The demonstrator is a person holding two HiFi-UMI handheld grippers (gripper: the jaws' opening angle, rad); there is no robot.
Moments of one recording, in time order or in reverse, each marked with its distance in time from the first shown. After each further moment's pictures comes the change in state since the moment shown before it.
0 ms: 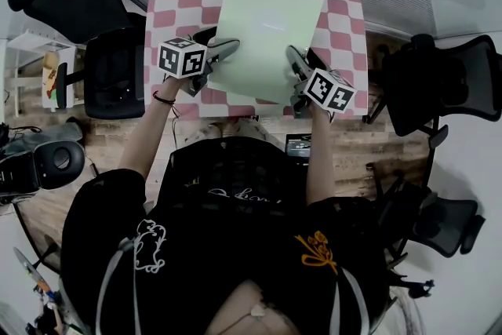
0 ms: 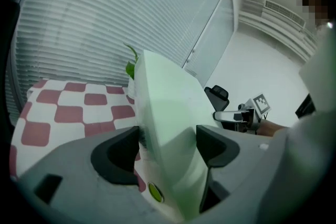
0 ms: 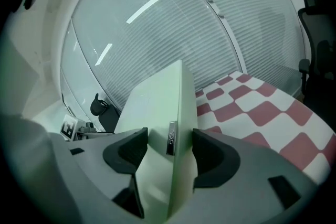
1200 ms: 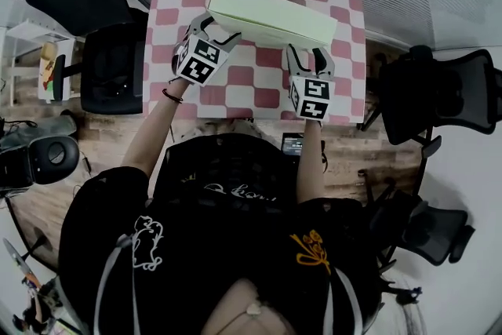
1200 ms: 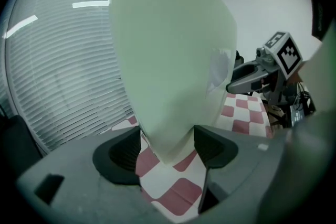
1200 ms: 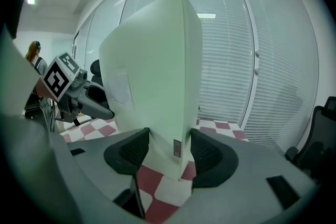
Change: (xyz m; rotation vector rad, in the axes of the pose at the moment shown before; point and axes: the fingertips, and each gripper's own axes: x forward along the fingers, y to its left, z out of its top) left arm 0.005 0.015 0.031 0.534 0.038 0.334; right arm 0.006 0.028 0.035 -0.613 -0.086 -0.189
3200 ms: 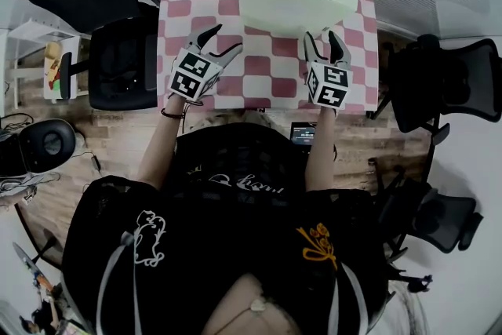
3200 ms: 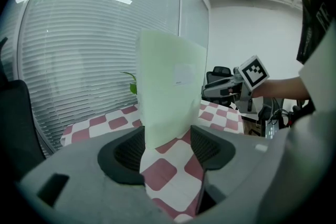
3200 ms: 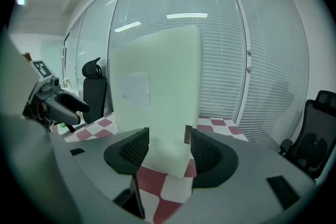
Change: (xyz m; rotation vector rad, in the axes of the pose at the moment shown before) left arm -0.069 -0.015 -0.029 -0.154 -0.078 -0.136; right arm -0.002 0.003 0.003 0.059 0.012 -0.068
